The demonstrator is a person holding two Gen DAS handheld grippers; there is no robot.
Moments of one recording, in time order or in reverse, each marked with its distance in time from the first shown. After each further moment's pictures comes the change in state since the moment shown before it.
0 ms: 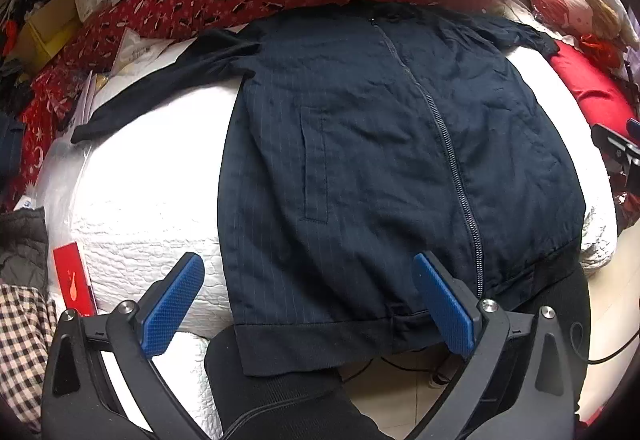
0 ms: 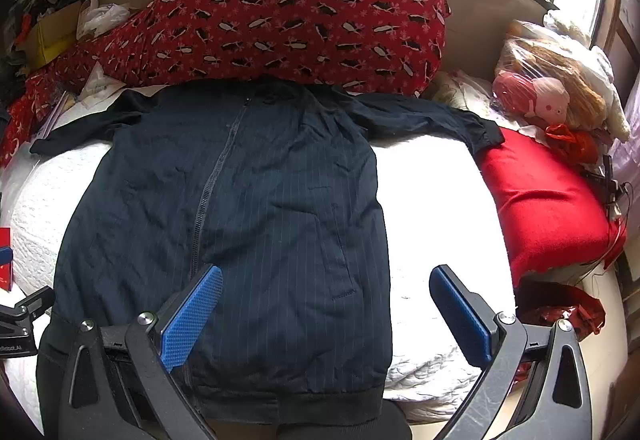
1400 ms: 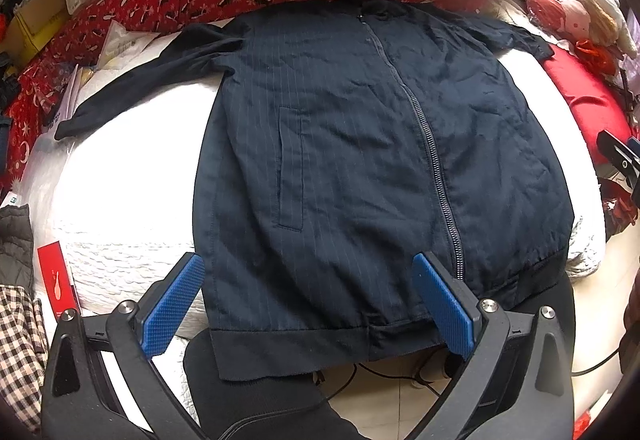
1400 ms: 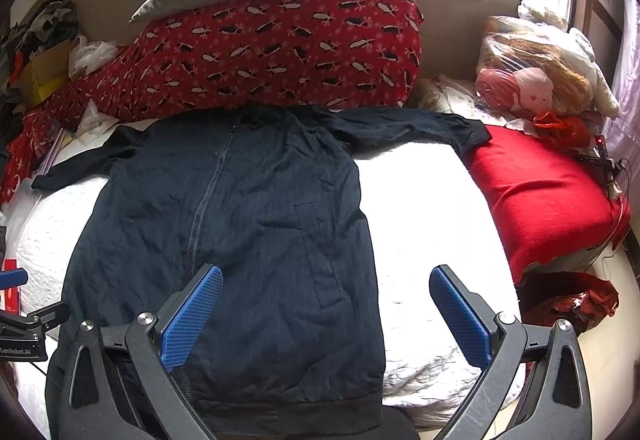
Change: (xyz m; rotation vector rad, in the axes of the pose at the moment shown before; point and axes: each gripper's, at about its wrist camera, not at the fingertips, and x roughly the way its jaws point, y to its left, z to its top) left arm 0.009 -0.006 0.009 -0.022 0.031 -0.059; right arm -0.005 -0.019 -0.011 0.095 -0.081 0.012
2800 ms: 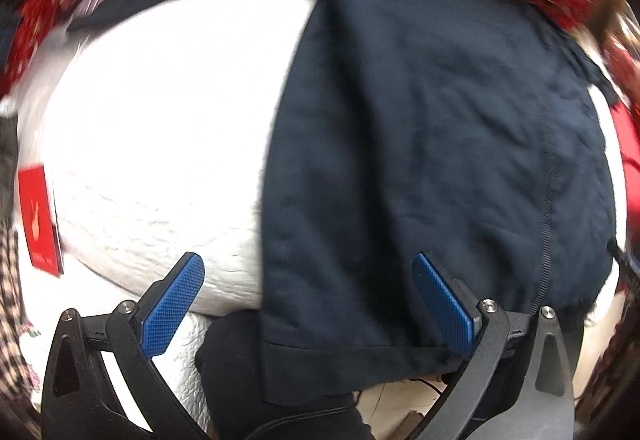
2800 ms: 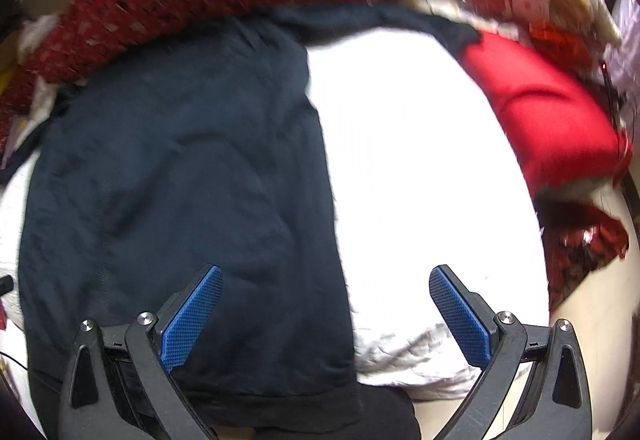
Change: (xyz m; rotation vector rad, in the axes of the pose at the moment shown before) left arm 0.084 0.096 -0.010 -0.267 0.221 0.014; right arm 0.107 -0.051 -0.048 0.116 0.344 -0.057
